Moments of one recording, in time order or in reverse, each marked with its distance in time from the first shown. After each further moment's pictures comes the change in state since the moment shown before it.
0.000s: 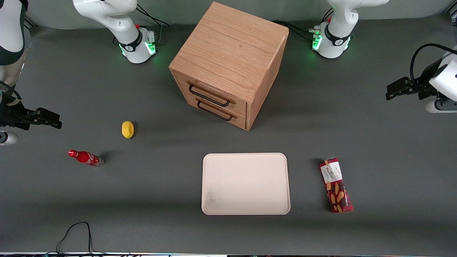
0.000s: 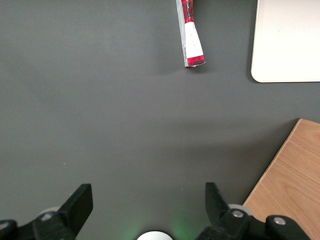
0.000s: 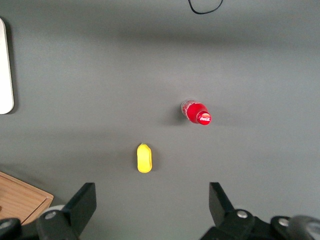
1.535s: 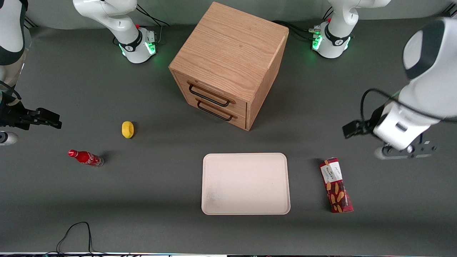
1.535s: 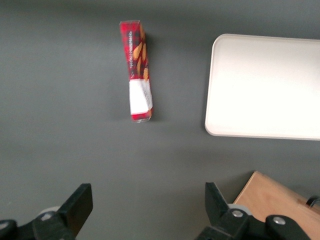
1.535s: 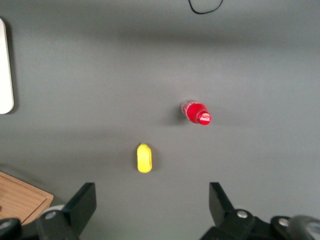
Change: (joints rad) arm -0.138 0.398 -0.056 0.414 -0.006 0.066 -0.267
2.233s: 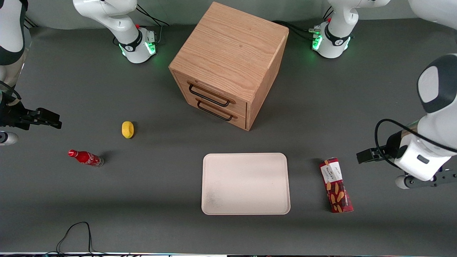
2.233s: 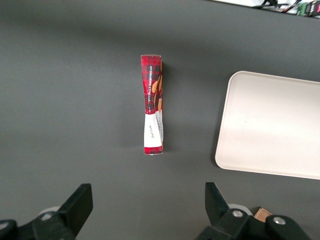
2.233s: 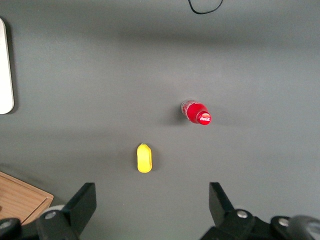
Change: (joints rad) arm 0.059 0.132 0.017 0.122 0.000 0.019 0.006
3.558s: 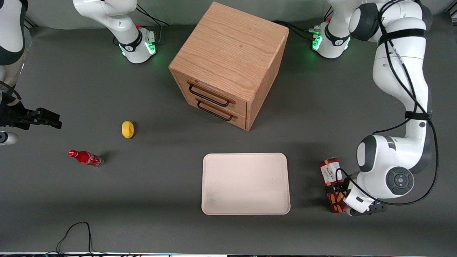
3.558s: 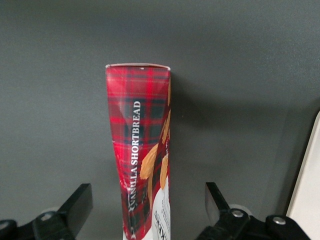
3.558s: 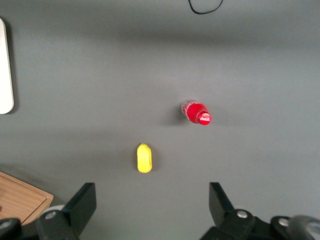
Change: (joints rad) arm 0.010 0.358 0.000 -0.082 0.017 0.418 0.009
